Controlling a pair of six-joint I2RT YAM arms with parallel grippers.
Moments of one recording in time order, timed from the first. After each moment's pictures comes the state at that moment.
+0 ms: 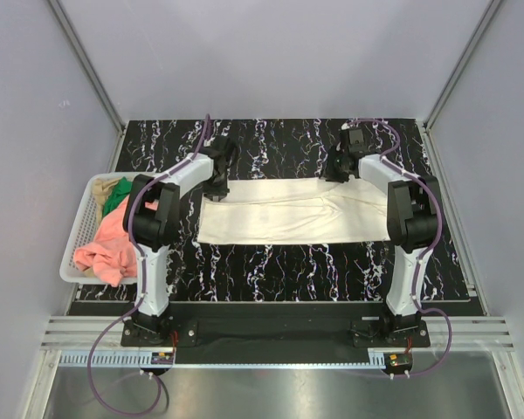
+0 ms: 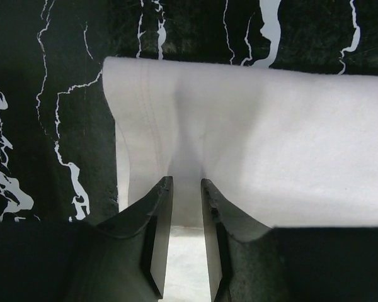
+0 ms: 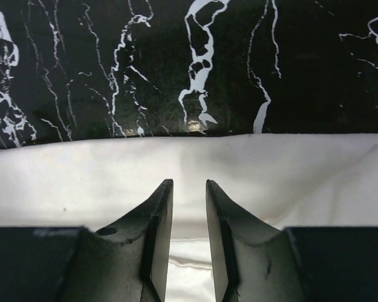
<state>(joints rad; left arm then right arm) -0.35 2.11 1.61 -0.75 -0.24 -0.40 0.20 2.05 1.48 -0.31 -0.14 0.46</state>
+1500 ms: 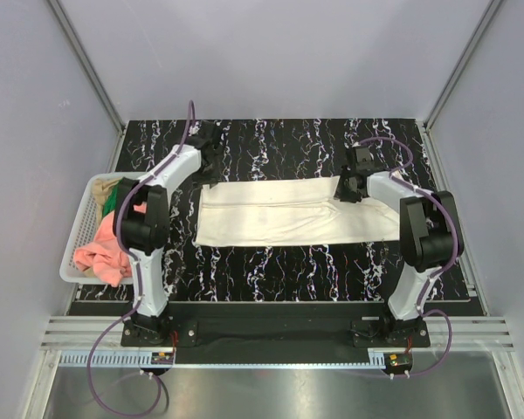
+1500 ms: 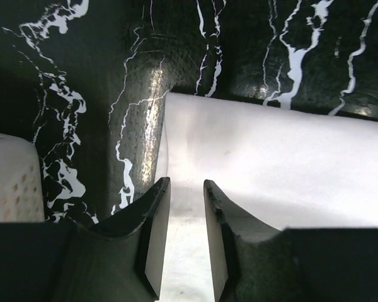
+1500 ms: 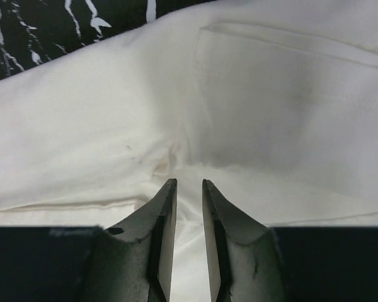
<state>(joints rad) -0.29 2.05 1.67 -0.82 -0.27 -0.41 0.20 1.85 1.18 -0.31 0.03 0.47</state>
